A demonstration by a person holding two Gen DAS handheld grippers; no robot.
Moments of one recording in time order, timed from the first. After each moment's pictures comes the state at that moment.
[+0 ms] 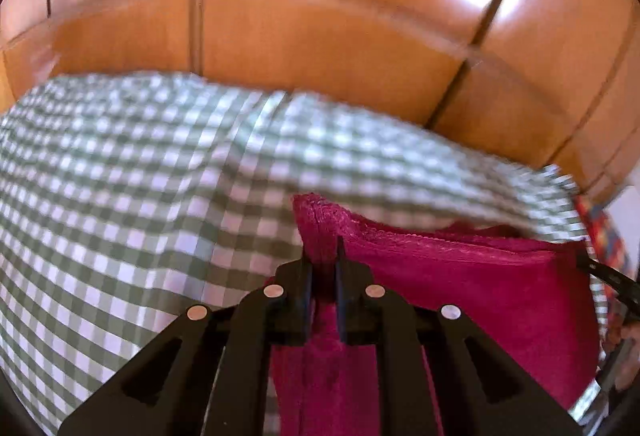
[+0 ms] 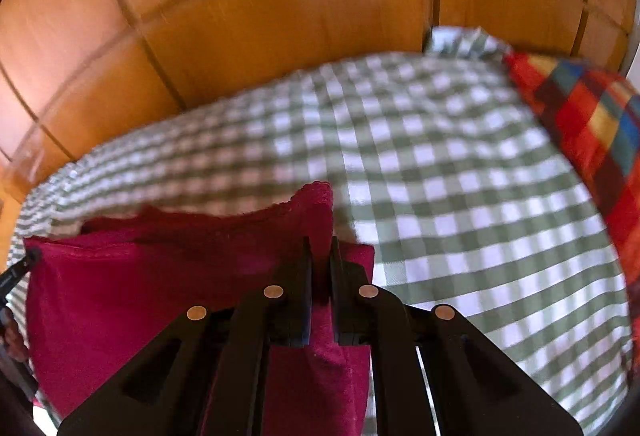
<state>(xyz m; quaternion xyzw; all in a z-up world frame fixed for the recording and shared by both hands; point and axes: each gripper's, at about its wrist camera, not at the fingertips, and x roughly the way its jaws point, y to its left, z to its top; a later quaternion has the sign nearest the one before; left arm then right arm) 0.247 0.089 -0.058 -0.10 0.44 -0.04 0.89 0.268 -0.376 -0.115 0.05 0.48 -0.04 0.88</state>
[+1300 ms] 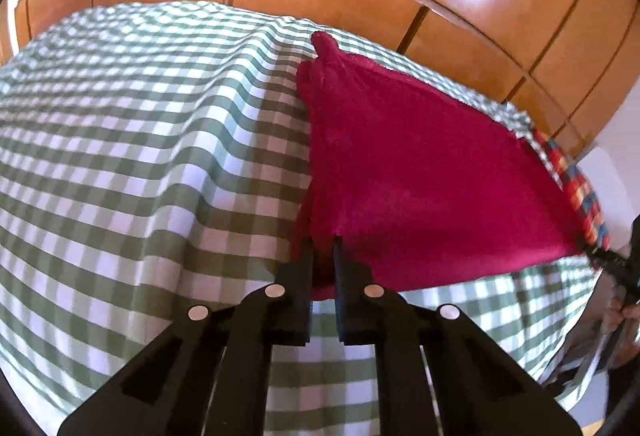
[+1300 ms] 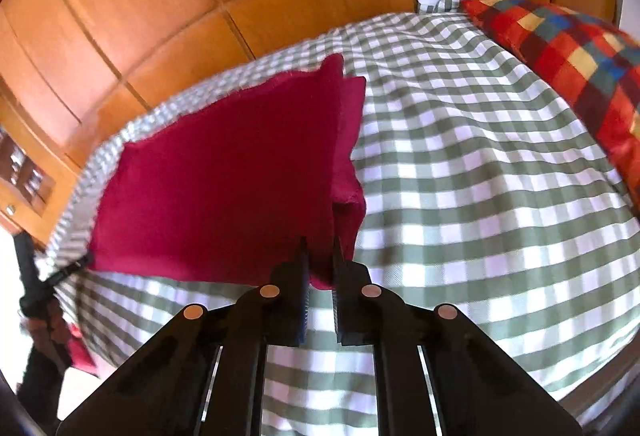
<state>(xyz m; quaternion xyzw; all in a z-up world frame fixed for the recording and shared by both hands) 0.048 0.108 -0.078 -0.11 0.46 -0.09 0.88 0.059 -0.391 -0.105 0.09 0.48 0.04 0.87</state>
